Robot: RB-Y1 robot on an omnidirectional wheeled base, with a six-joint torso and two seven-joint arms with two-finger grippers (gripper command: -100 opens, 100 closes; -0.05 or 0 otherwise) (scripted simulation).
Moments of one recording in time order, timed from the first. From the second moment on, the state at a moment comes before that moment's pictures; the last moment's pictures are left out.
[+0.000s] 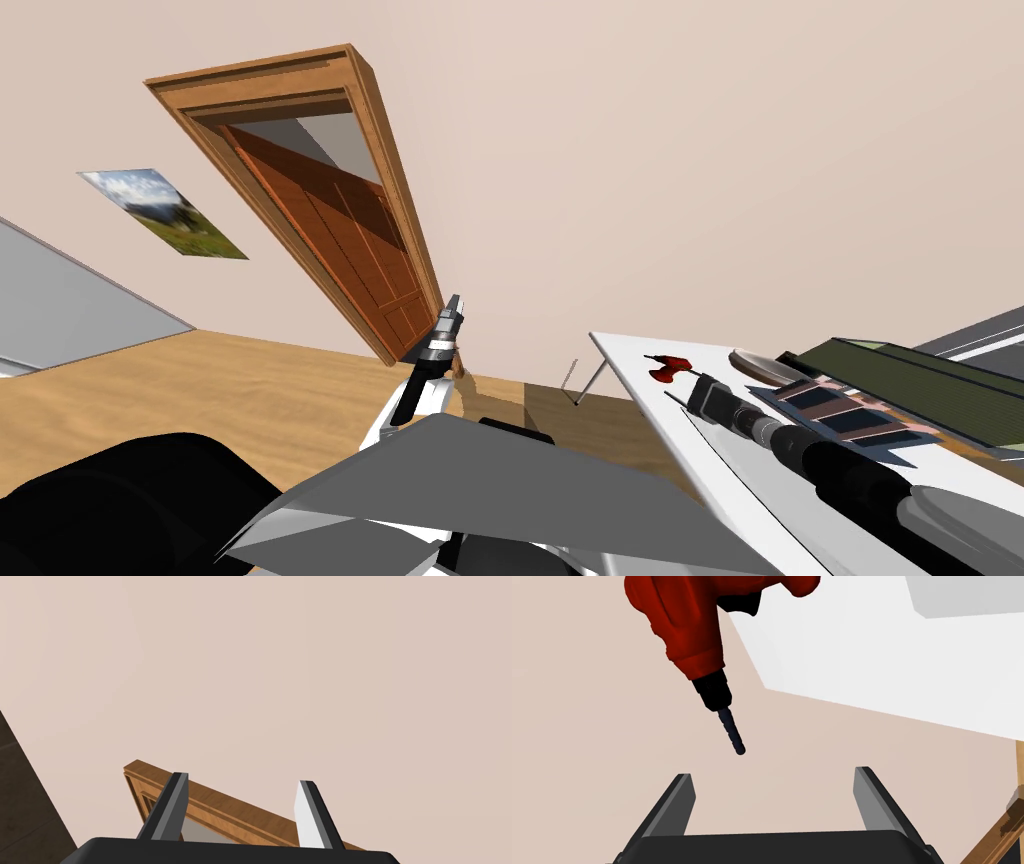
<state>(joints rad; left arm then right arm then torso) 0.46 0.02 0.00 -2.23 -0.07 -0.39 -0.06 0.60 -1.14 -0.23 -1.60 0.90 -0.36 0.77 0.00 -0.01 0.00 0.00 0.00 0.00</state>
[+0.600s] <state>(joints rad) 0.46 0.02 0.00 -2.23 -0.07 -0.39 -0.06 0.63 -1.18 -0.28 -1.53 1.02 -0.36 0.83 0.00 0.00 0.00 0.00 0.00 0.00</state>
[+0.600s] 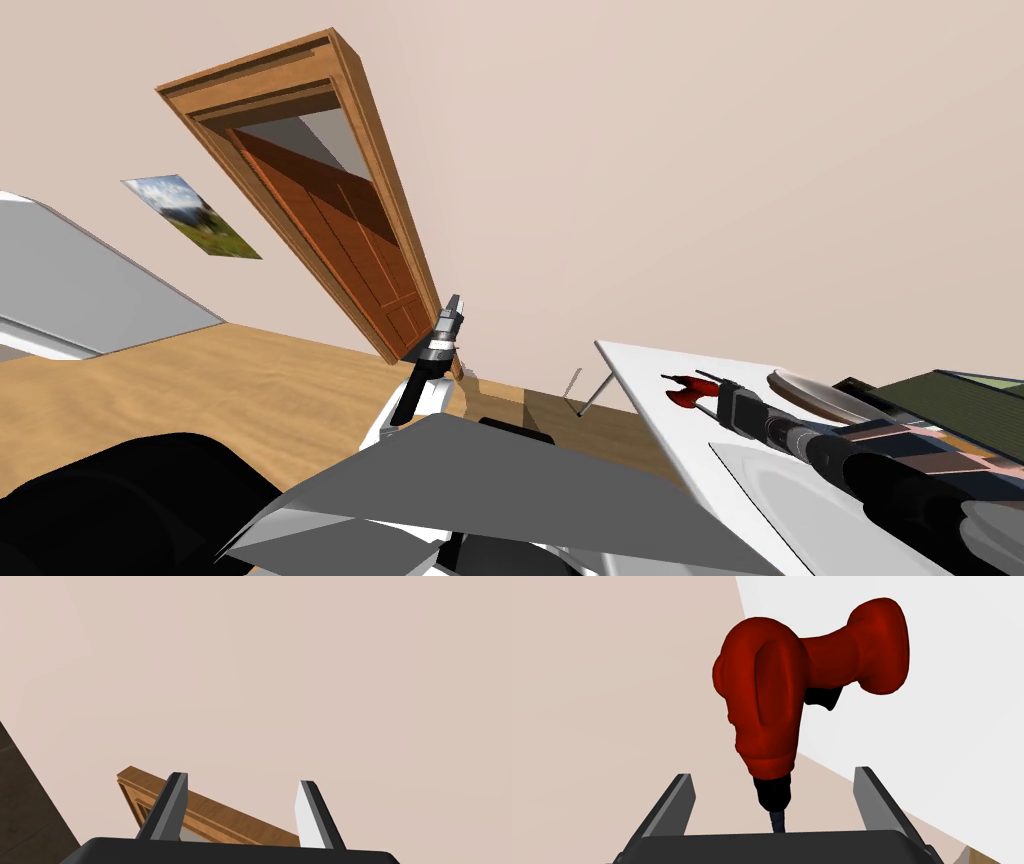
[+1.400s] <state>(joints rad) 0.46 0.02 0.00 -2.23 -0.07 -0.39 -0.06 0.41 -1.16 -0.12 -1.41 1.15 -0.36 0.70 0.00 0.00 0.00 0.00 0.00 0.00</state>
